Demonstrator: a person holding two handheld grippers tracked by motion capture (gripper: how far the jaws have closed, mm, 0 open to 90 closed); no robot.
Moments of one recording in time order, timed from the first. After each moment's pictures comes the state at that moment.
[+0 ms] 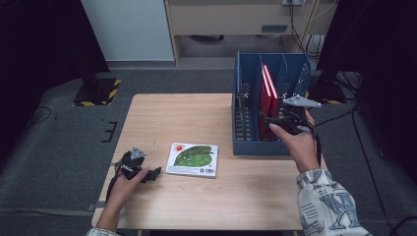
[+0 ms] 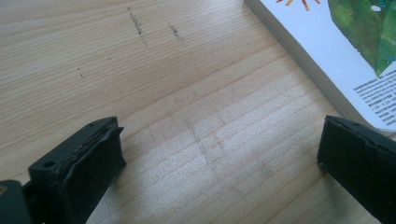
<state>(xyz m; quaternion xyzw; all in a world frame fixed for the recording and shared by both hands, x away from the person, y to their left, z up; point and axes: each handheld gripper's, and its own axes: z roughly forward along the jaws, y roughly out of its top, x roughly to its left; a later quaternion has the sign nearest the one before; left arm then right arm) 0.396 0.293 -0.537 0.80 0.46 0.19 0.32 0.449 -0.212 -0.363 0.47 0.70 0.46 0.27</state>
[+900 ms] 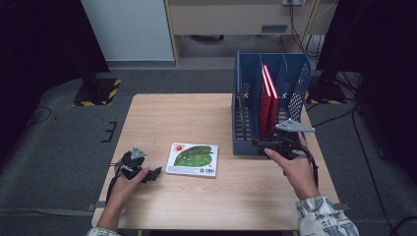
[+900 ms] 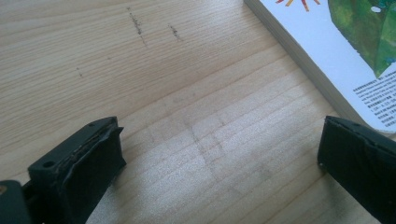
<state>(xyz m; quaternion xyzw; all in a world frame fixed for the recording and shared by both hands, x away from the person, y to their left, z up) 0.396 0.292 -0.537 0.80 0.47 0.19 0.32 0.396 -0.195 -0.397 0.44 0.73 0.47 0.23</state>
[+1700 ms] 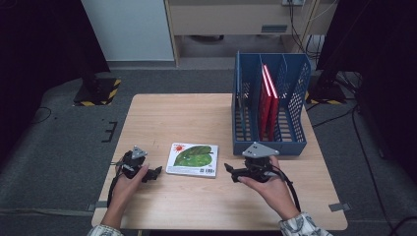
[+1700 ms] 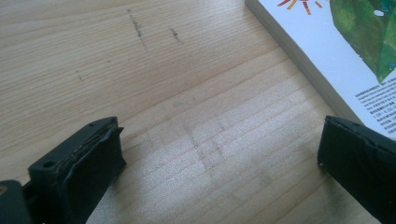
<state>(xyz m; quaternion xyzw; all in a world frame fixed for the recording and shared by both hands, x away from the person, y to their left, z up) 0.397 0.290 -0.537 0.80 0.47 0.19 0.32 0.355 -0.124 -0.440 0.34 0.80 0.45 0.20</state>
